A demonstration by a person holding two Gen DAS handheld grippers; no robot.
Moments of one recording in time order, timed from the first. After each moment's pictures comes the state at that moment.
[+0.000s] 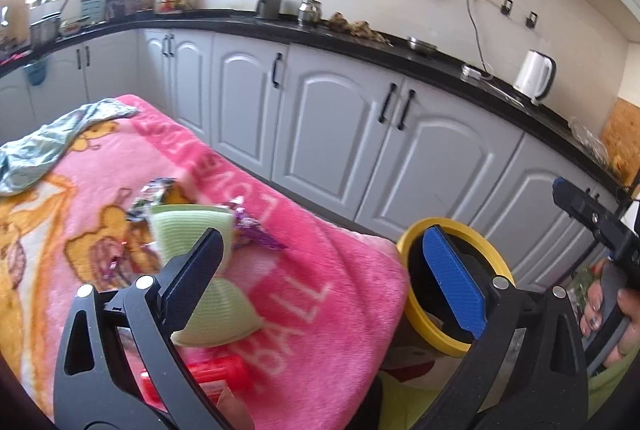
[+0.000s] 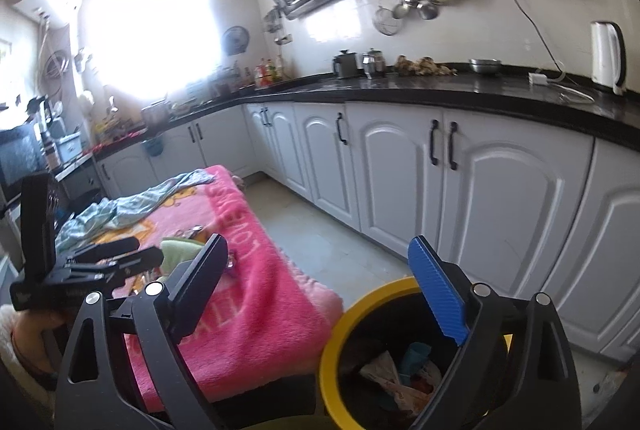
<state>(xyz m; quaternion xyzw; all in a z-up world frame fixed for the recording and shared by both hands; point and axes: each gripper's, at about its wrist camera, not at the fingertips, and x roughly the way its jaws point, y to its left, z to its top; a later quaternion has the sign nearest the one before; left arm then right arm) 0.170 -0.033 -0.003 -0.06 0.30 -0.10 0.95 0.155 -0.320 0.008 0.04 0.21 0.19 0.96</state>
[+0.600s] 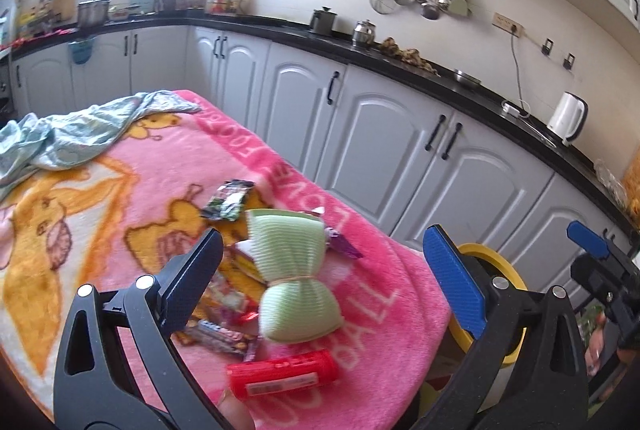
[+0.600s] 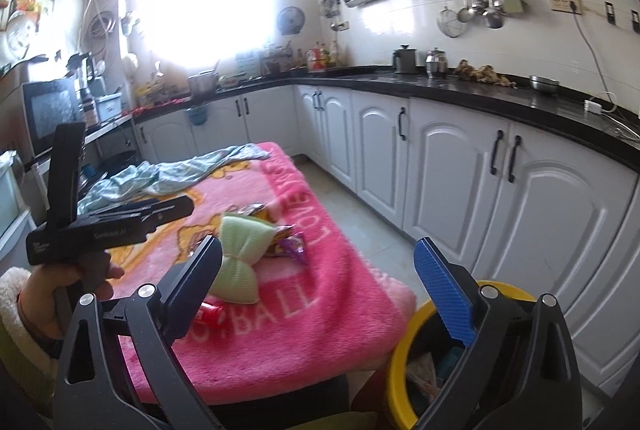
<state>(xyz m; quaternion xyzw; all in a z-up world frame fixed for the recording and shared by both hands) 0.151 0.045 0.005 -0.11 0.28 -0.03 0.95 0.137 -0.234 0.011 -0.01 0.22 0.26 0.94</state>
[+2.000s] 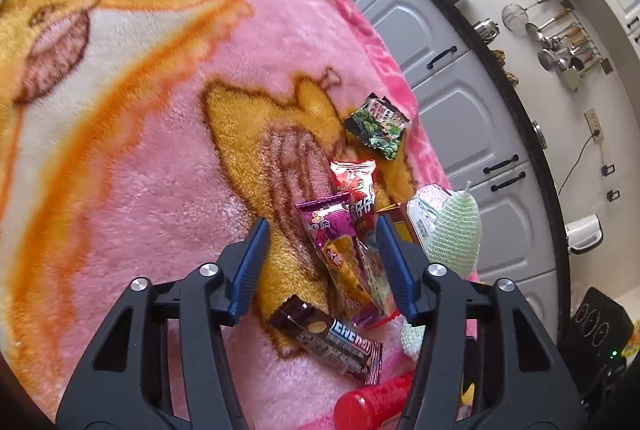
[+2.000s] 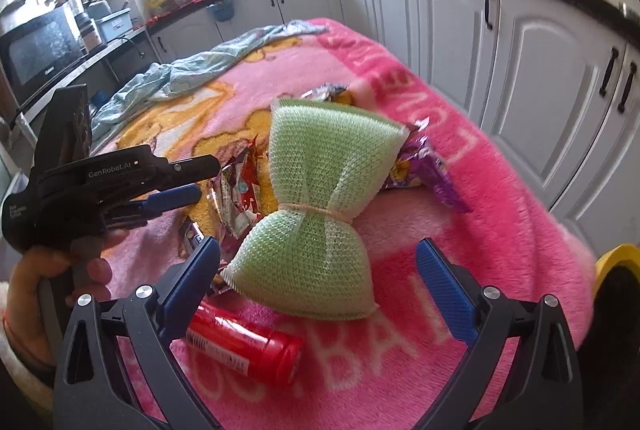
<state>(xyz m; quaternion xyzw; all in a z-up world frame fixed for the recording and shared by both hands) 0.193 0.180 -0.116 -0.37 0.40 0.02 0.84 0.236 -0.071 -0.101 -0.04 0.41 0.32 0.85</state>
